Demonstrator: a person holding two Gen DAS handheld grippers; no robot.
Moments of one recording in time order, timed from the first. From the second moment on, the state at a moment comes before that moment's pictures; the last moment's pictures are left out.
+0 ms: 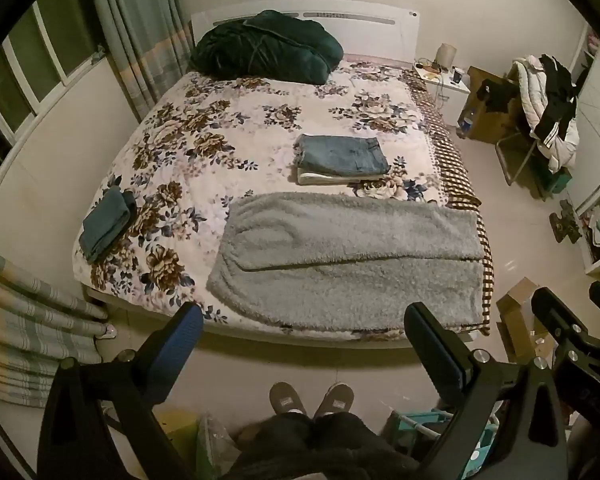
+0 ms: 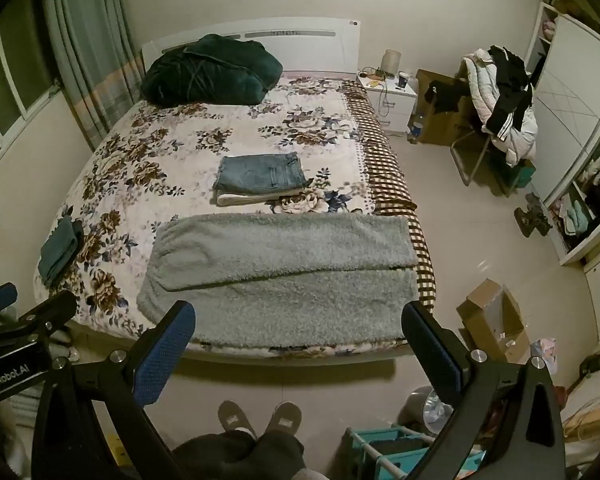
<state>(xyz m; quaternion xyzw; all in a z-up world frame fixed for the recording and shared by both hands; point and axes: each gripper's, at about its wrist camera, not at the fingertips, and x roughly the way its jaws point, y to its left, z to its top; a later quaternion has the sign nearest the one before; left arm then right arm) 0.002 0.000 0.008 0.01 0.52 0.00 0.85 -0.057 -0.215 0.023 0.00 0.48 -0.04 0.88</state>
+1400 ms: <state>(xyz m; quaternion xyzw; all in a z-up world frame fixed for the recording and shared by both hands) 0.017 -0.013 0.024 0.01 0.52 0.00 0.86 -0.055 -0.217 0.026 0.00 0.47 -0.04 0.88</state>
